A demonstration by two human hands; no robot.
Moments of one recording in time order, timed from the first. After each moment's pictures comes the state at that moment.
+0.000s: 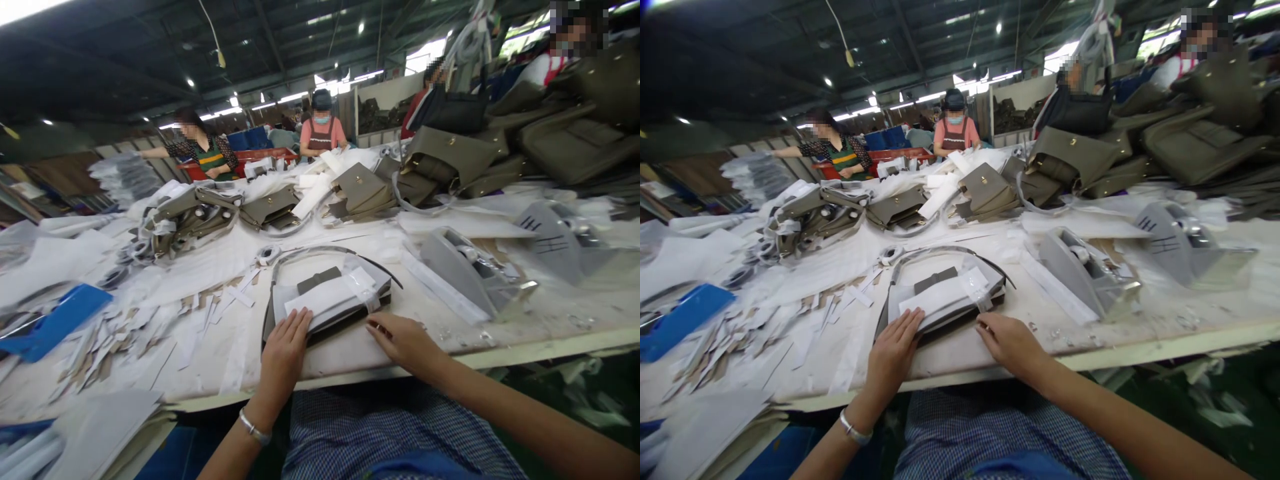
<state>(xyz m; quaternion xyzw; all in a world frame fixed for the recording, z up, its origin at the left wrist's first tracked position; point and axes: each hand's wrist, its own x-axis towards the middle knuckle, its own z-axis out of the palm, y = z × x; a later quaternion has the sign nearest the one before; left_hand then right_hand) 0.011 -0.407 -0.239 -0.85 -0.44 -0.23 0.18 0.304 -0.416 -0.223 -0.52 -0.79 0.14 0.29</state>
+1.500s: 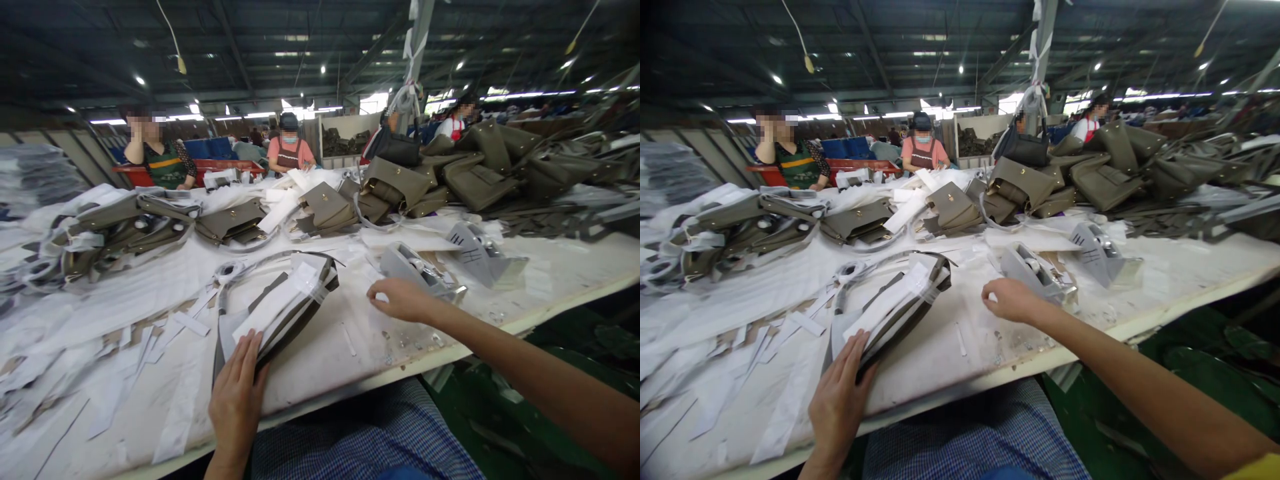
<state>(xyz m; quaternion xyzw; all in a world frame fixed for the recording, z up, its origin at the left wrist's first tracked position) 0.009 -0.411 -0.254 -0.75 -0.53 -0.36 0.16 0.384 -0.363 -0.150 -0.62 -0.78 0.10 0.06</state>
